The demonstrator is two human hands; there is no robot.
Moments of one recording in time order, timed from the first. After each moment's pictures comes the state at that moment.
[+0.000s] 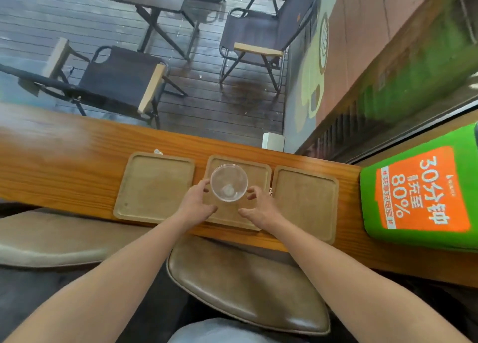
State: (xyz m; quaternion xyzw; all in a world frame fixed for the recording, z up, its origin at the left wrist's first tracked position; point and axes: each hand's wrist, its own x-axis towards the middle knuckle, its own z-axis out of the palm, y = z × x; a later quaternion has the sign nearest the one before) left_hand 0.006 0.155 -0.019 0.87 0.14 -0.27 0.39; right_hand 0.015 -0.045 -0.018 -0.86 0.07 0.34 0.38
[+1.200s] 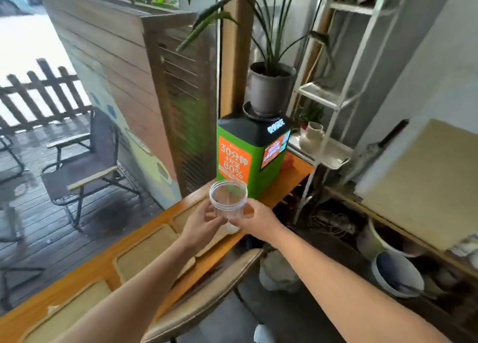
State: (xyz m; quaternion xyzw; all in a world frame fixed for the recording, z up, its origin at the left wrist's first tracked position) left_hand -0.064 0.016 0.132 0.71 -0.31 -0.34 0.53; right_hand -0.189 -0.117 0.152 -0.78 0.35 -0.07 0.51
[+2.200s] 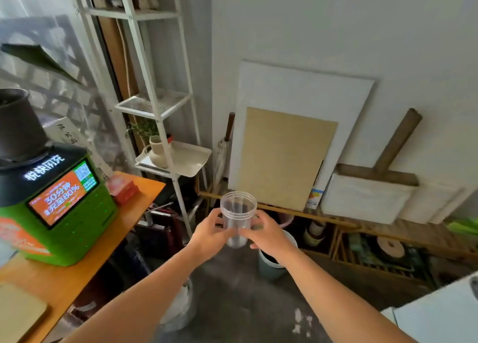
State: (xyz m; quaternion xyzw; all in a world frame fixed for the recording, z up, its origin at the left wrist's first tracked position) left_hand -0.440 -0.330 0.134 0.63 -0.50 -0.45 0.38; right_hand -0.616 -0.369 0.146 -0.61 0.55 -0.23 0.52
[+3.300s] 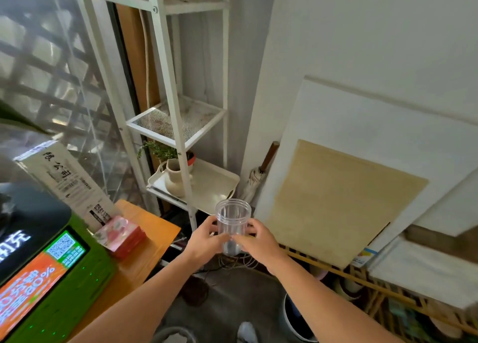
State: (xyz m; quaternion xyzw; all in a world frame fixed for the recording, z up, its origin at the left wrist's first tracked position) left_hand -0.261 -0.586 0.107 0.66 -0.38 -0.50 0.41; right_hand -0.423 -0.643 0.117 -0.61 0.54 -0.18 0.54
